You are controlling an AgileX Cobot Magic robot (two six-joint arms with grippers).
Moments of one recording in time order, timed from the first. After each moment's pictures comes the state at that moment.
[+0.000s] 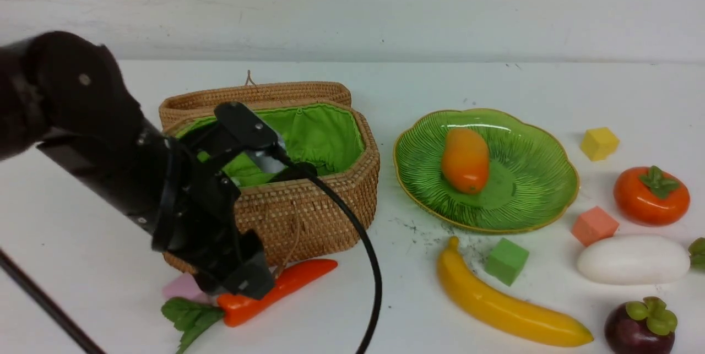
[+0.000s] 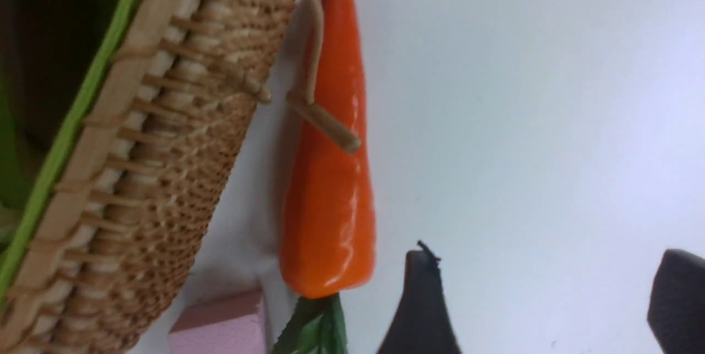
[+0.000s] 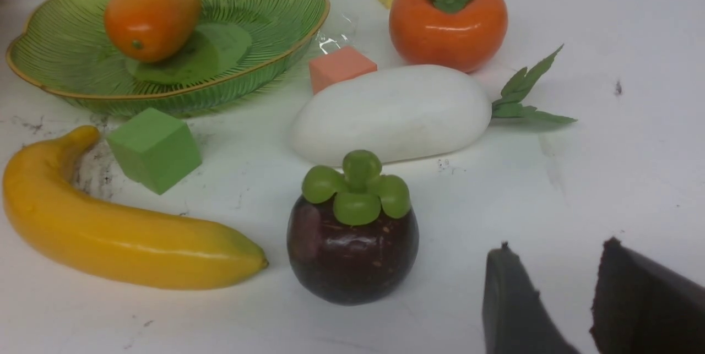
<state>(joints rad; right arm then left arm) -0.16 -0.01 0.01 0.19 0.39 -0.15 -0.37 1.51 -1.11 -0.35 0.94 0.72</state>
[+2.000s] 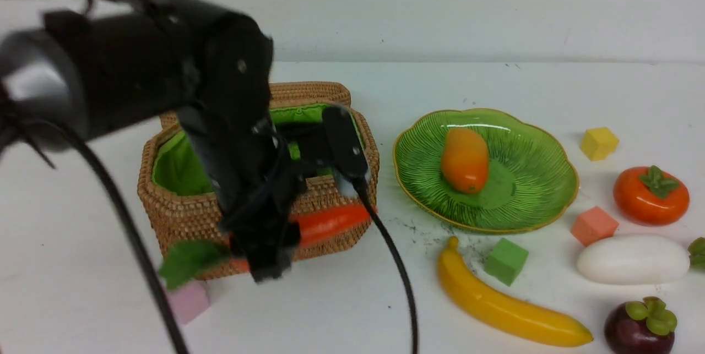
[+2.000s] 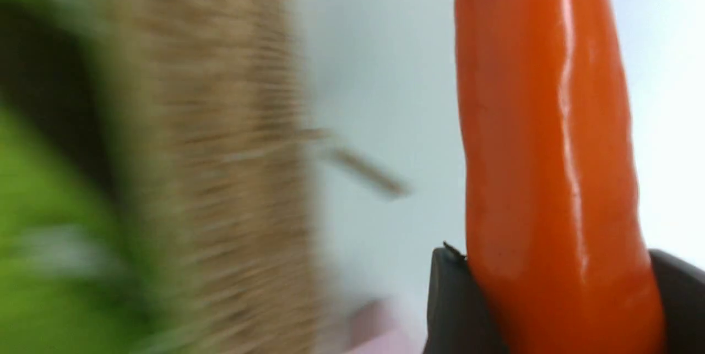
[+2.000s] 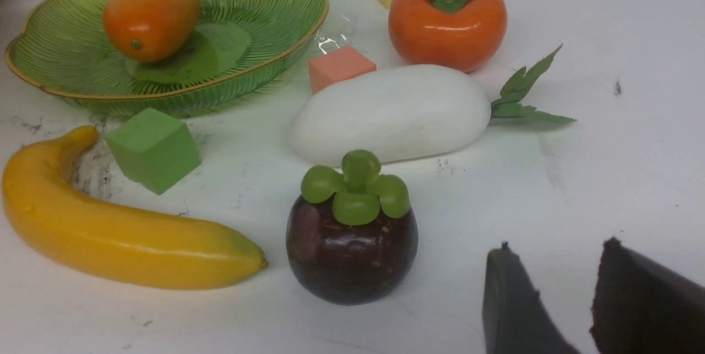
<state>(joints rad) -0.16 -0.01 0.01 0.19 0.39 -0.15 -0.58 1.64 -1.43 0.09 1.10 0.77</state>
